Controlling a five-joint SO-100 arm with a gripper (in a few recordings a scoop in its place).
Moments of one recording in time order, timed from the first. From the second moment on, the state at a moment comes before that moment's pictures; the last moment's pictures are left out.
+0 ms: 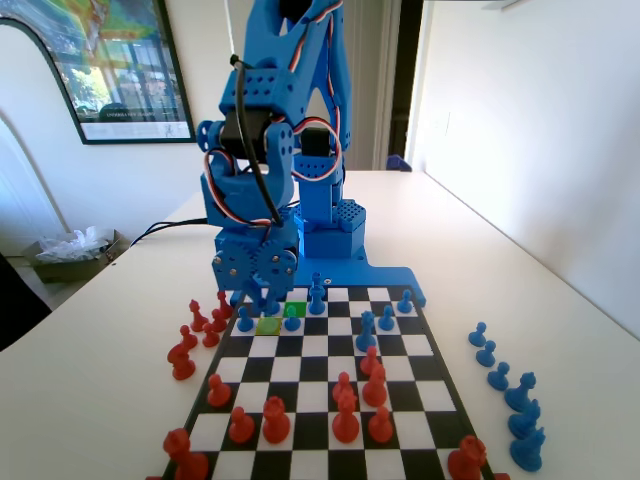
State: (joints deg) arm 20.8 94.7 134.0 50.0 -113.7
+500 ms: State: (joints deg) arm 19.4 98.8 133.5 56.6 -113.7
